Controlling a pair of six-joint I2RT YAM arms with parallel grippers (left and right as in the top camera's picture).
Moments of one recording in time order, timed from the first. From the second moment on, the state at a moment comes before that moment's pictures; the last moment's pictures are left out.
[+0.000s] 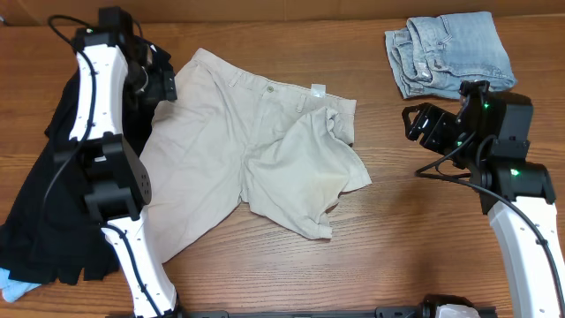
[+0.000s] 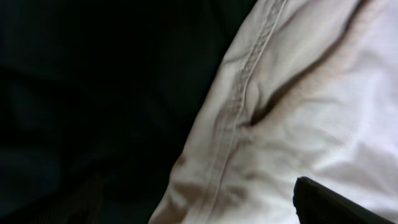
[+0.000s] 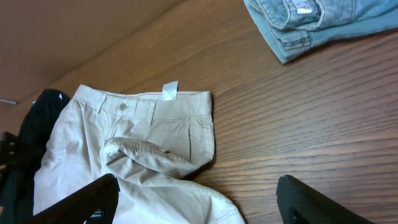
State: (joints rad) left arm 0.15 2.35 2.18 -1.26 0.02 -0.05; right arm -0.09 1.22 1.03 -0.56 -0.35 0.38
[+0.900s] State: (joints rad) left arm 0.34 2.35 2.03 -1.05 0.29 -0.04; right arm -0.09 1.29 1.03 -0.54 -0.36 0.38
